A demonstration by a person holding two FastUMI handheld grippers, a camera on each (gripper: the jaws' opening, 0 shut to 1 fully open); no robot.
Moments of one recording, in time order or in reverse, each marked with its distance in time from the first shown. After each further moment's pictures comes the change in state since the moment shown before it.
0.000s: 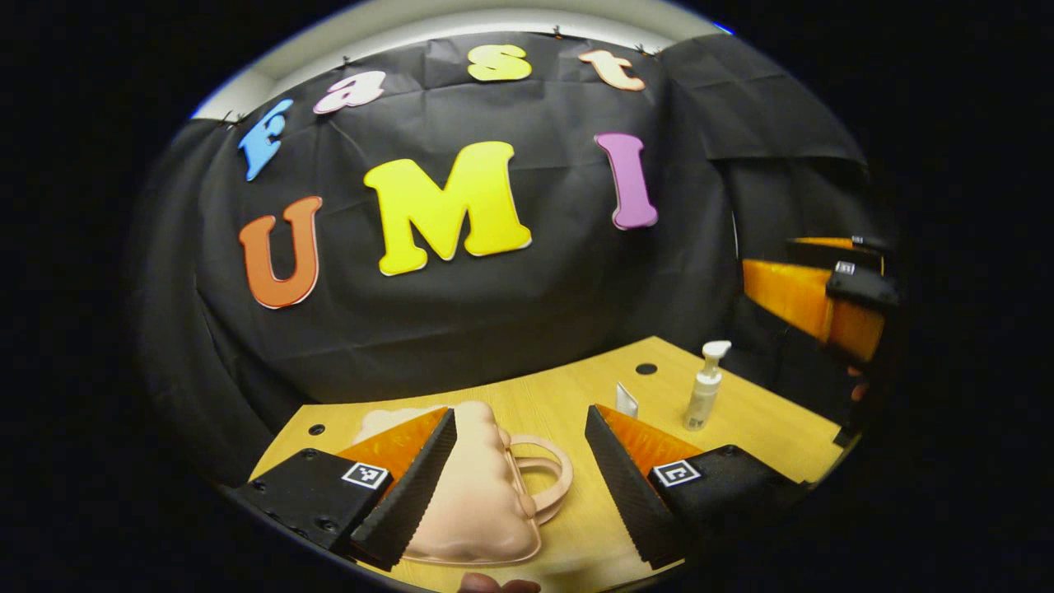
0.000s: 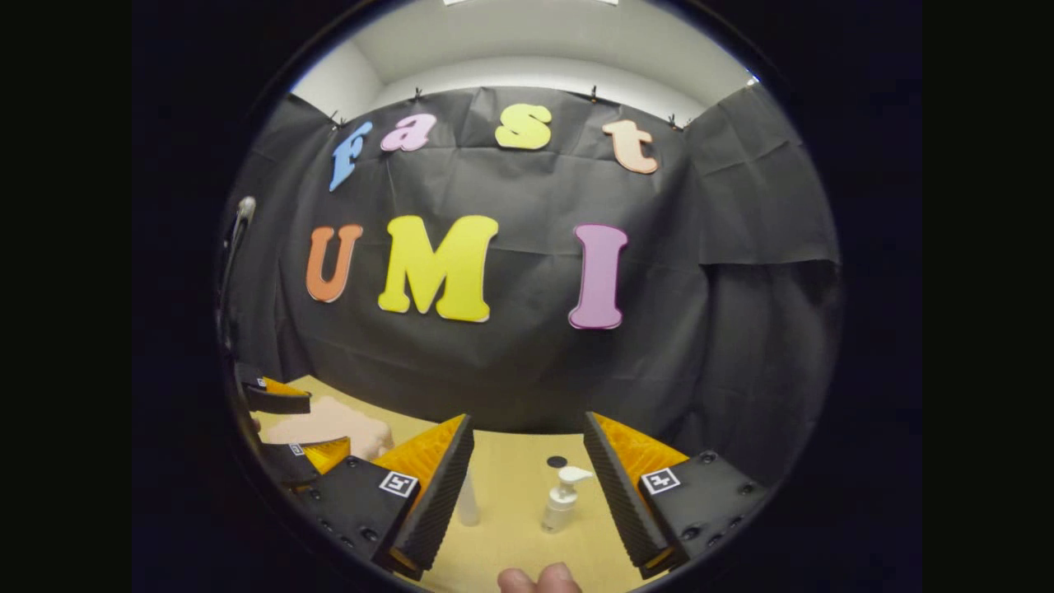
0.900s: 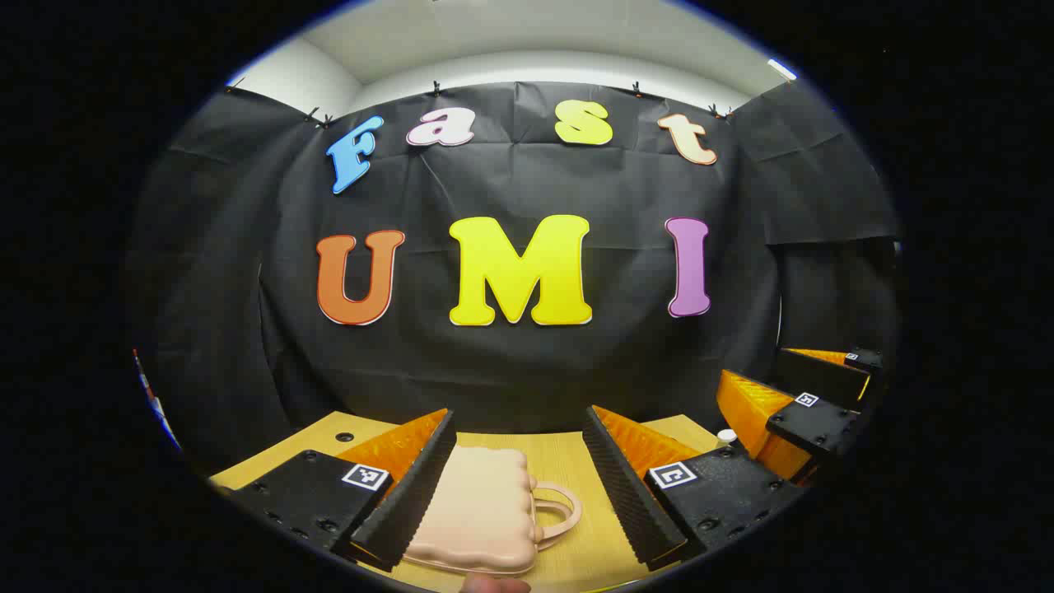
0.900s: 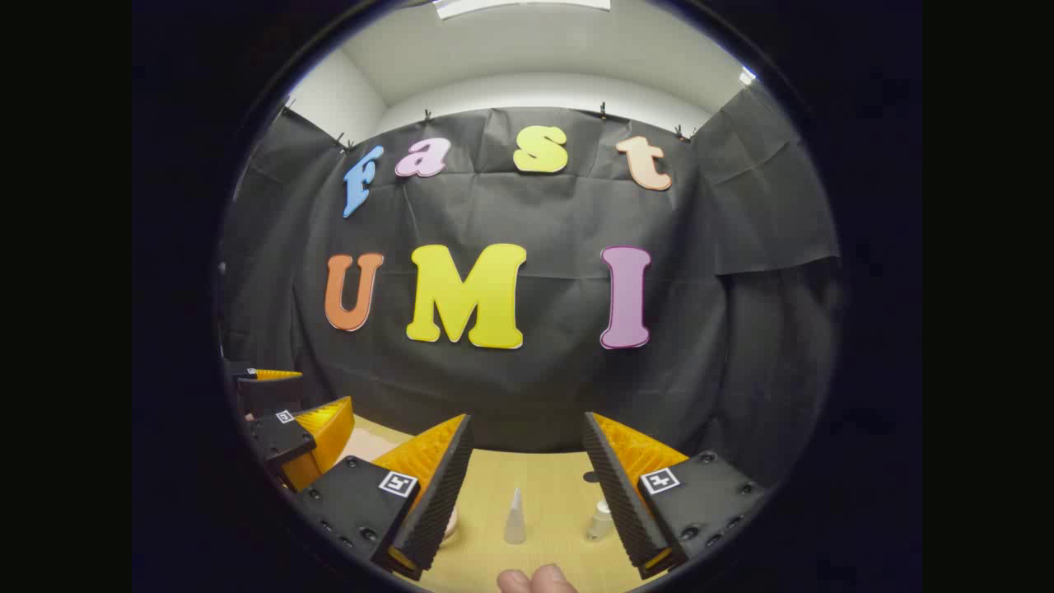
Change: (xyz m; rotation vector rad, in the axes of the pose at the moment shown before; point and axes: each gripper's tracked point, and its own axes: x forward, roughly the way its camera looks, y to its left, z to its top) left arm -0.058 0.060 0.075 -0.257 -0.237 0.217; right arm -0.012 0.076 0.041 0.063 -0.090 0.097
